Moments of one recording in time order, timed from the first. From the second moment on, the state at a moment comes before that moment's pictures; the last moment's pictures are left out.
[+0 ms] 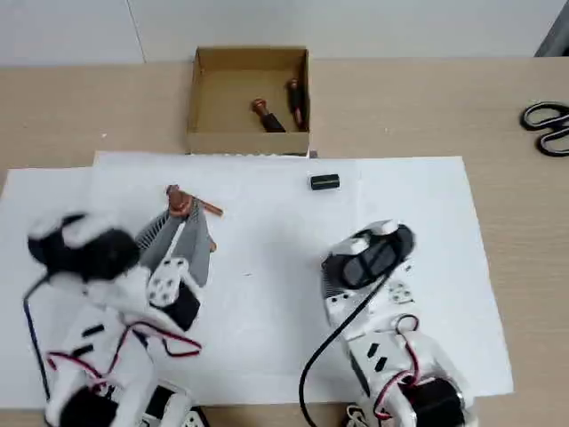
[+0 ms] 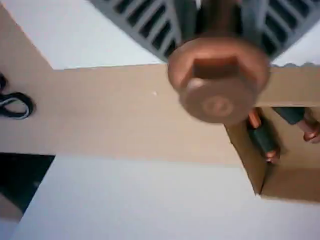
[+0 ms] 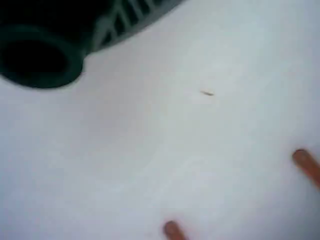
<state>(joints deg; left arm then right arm) 15.3 -97.0 62.1 54.3 22.1 -25.5 -103.4 74.8 66.6 -0.9</state>
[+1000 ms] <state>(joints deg) 26.8 -103.2 74.8 47.9 34.2 -43.9 -103.3 87.3 44.6 0.1</state>
